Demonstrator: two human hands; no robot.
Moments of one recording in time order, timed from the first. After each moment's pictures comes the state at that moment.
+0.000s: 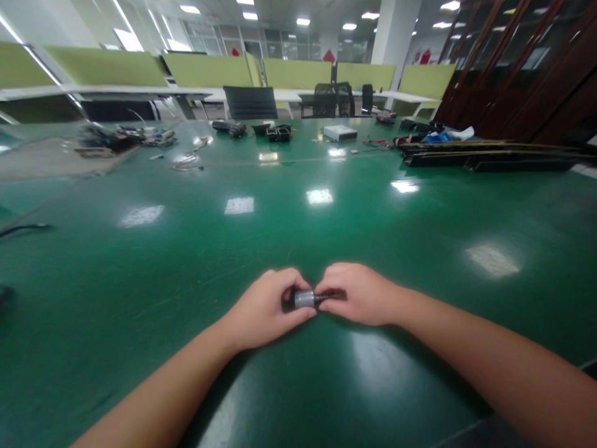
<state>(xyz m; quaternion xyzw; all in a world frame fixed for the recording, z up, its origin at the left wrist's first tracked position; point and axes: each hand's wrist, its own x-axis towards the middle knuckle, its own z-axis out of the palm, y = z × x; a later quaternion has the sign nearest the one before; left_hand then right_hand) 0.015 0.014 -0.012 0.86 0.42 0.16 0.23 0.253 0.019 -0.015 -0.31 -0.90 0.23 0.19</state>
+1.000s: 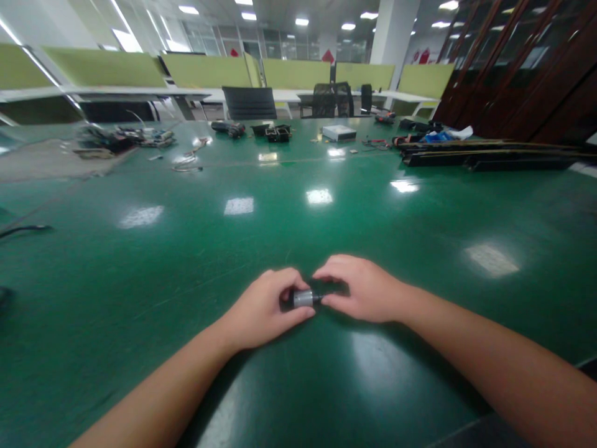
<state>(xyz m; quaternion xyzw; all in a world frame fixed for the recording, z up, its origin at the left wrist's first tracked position) 0.016 0.014 -0.010 0.87 0.41 0.16 0.24 0.261 0.016 -0.009 -0.34 -0.88 0.22 0.24</state>
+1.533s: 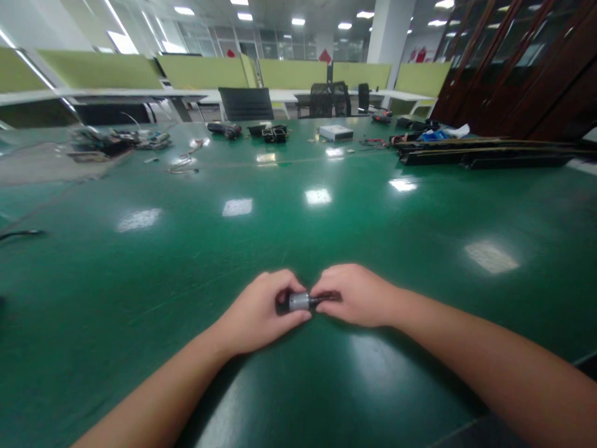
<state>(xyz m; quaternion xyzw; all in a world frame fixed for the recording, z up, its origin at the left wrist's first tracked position) 0.018 0.016 -0.011 0.86 0.42 0.16 0.24 0.257 0.018 -0.014 -0.33 -0.90 0.21 0.18</state>
